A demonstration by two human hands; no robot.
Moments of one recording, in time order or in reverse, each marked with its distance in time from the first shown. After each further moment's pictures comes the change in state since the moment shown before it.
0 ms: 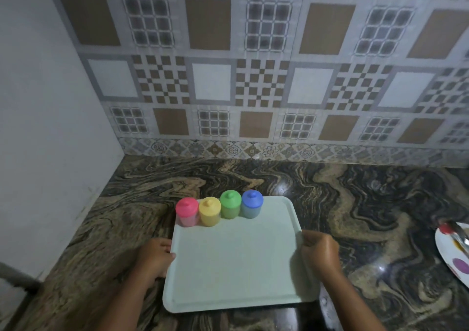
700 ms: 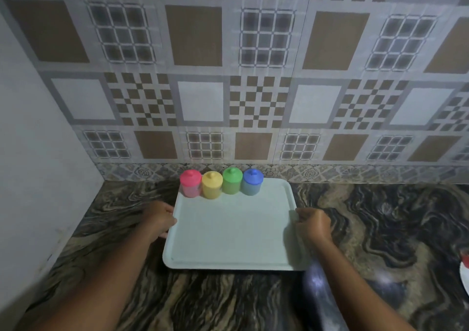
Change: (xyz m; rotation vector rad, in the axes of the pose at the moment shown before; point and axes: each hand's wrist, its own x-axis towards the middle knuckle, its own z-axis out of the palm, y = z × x) left_hand 0.134 0.152 -0.007 0.090 0.016 0.110; right_hand 0.148 -0.076 0.017 0.050 0.046 0.033
